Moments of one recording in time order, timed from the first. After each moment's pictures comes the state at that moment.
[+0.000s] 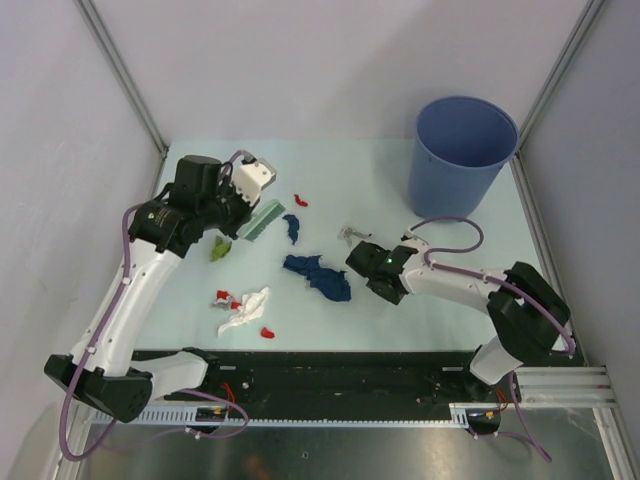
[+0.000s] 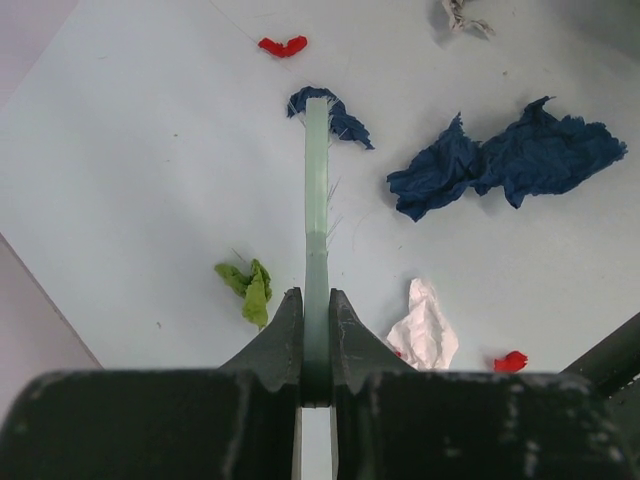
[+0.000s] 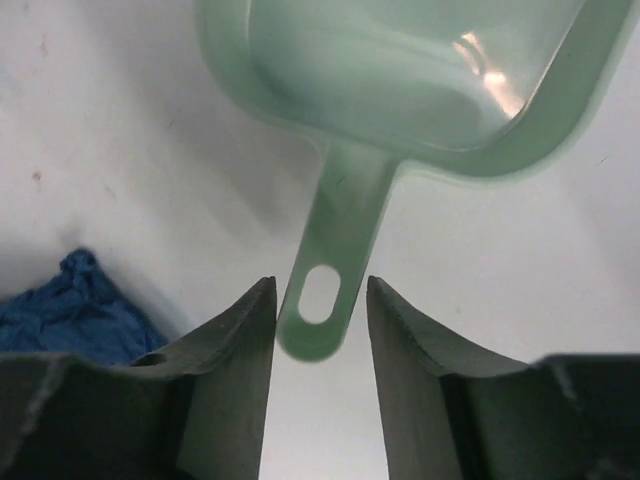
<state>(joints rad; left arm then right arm) -0.37 1.18 1.43 -0.96 0.13 0.44 0.87 1.59 1.00 -0.80 0.53 1.47</state>
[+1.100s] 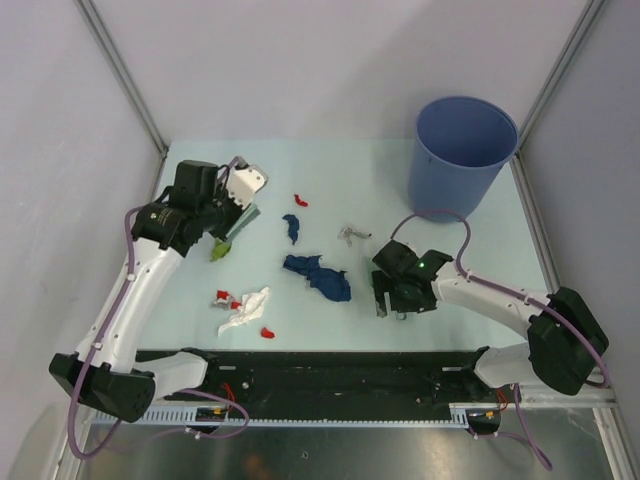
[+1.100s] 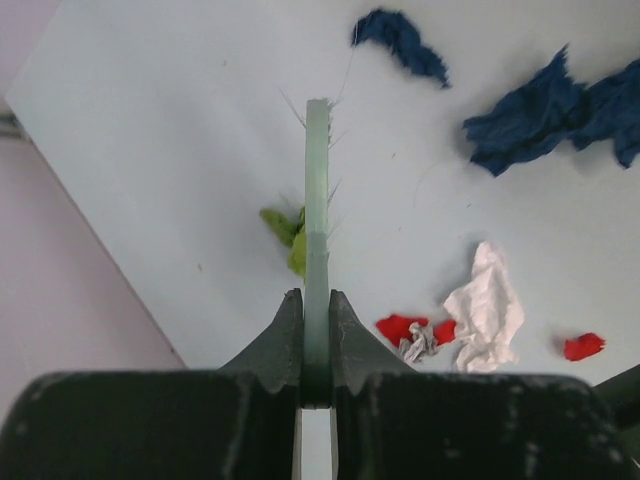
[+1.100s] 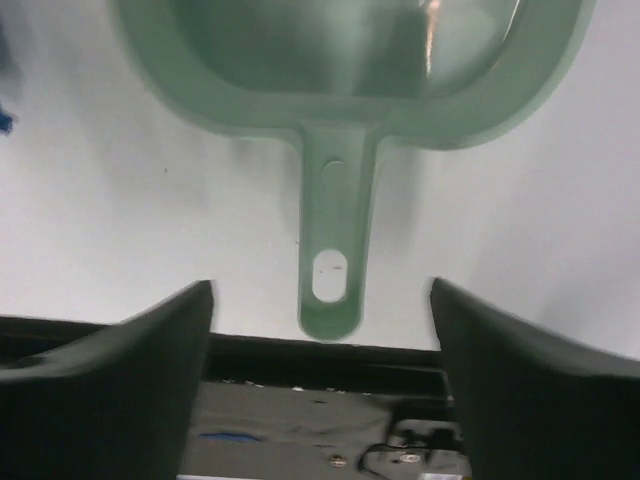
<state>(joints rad) -0.31 1.18 1.37 -0.95 0.03 0.51 0.78 1.35 0.83 -0.79 0.15 0.65</state>
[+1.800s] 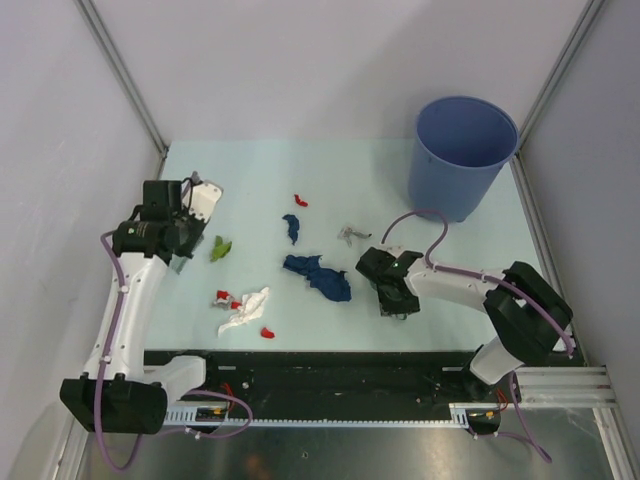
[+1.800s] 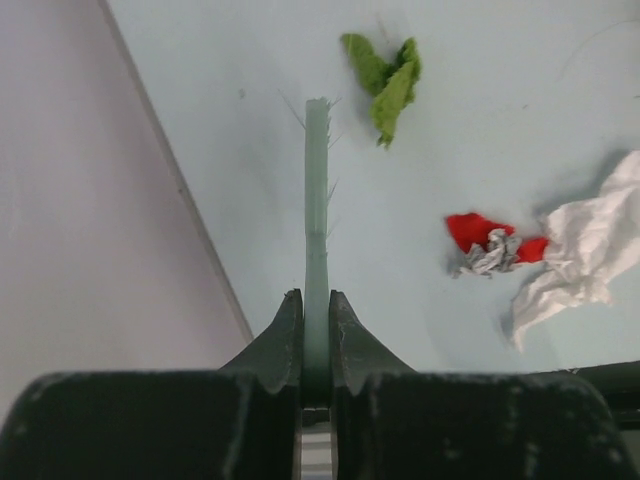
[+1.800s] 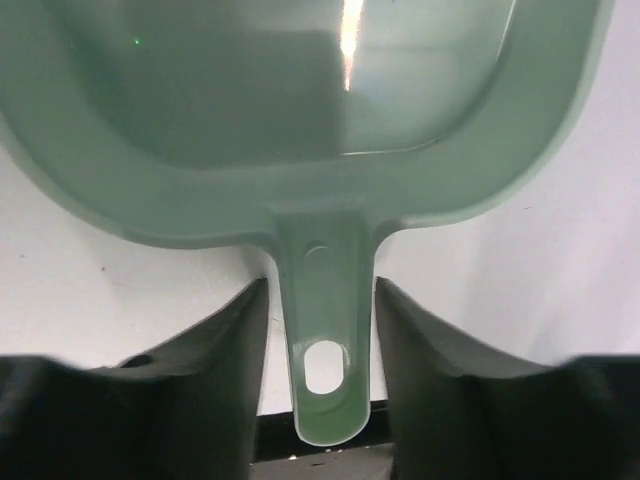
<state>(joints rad) -0.03 1.09 1.20 -1.00 -0.12 0.52 0.84 1.56 0.88 -0.77 0.31 0.73</state>
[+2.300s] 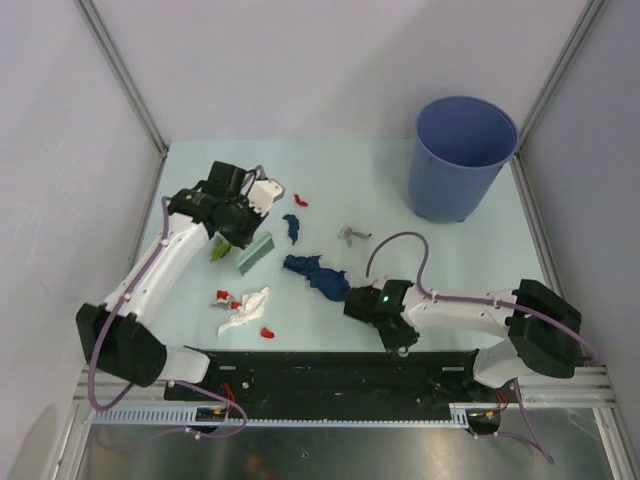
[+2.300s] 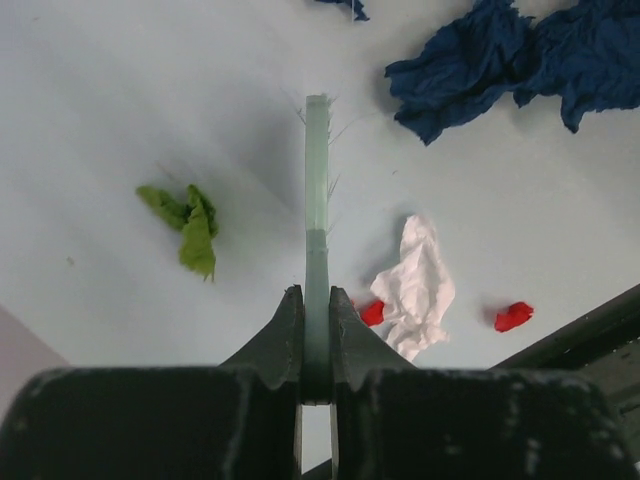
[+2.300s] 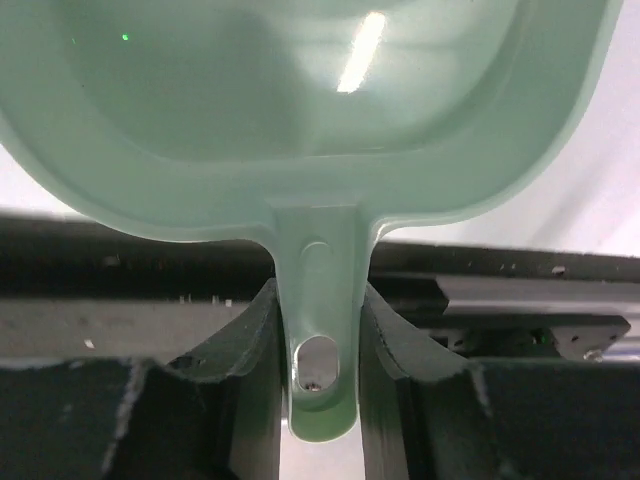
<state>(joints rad) -0.32 1.33 1.31 -1.00 0.09 0.42 1.09 1.45 0.88 -1.00 0.27 0.84</state>
